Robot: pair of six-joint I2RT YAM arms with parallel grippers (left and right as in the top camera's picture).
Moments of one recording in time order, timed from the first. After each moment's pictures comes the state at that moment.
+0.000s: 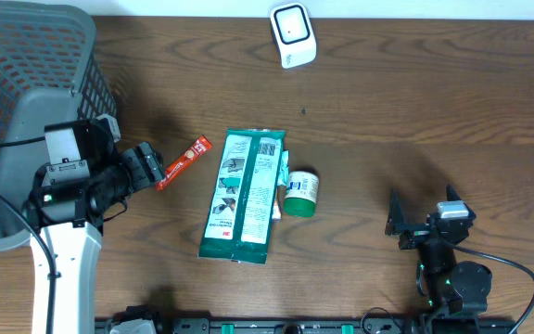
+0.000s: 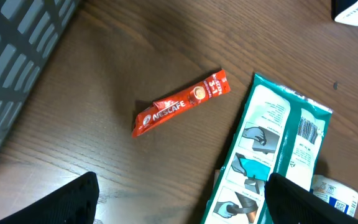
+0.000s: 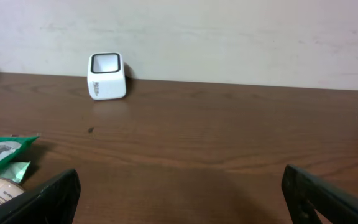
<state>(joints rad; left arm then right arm) 0.17 1.14 0.99 -0.86 0.23 -0.28 0.00 0.02 0.01 -0.06 -0.09 -0.01</state>
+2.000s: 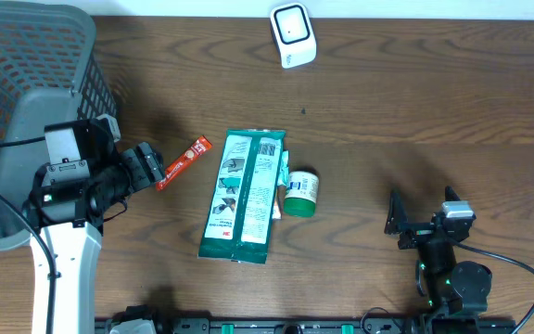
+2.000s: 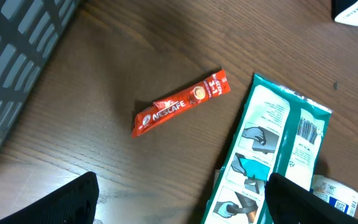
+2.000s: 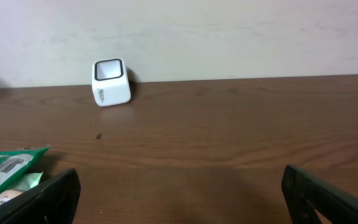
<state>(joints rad) 0.17 1.14 0.99 -0.86 0.23 -0.28 0.00 0.02 0.01 -0.06 -0.09 0.09</state>
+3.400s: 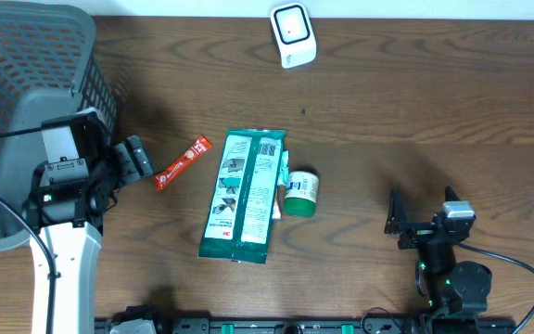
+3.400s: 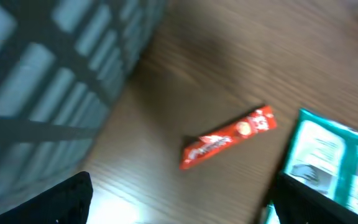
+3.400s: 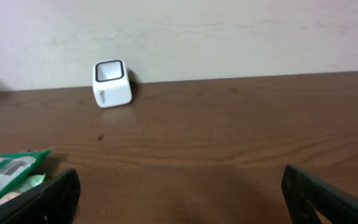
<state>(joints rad) 0.18 1.14 0.99 -0.78 0.02 -0.22 0.00 0.02 0.01 -0.06 -0.09 0.12</state>
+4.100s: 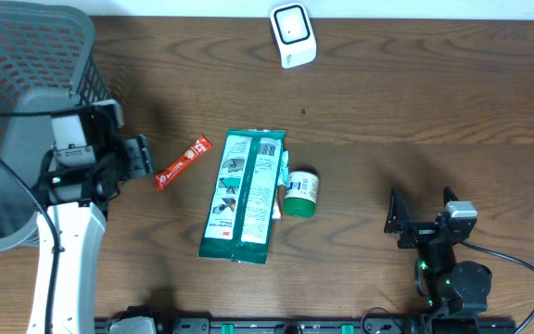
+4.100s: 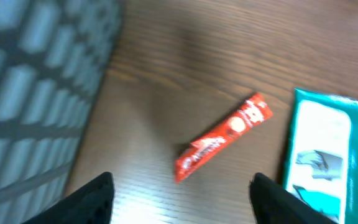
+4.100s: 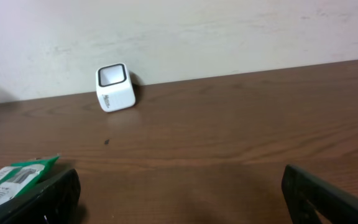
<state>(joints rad) 0.14 1.24 0.99 -0.71 0.10 -0.05 0.00 0.02 0.01 -0.06 -0.09 0.18</state>
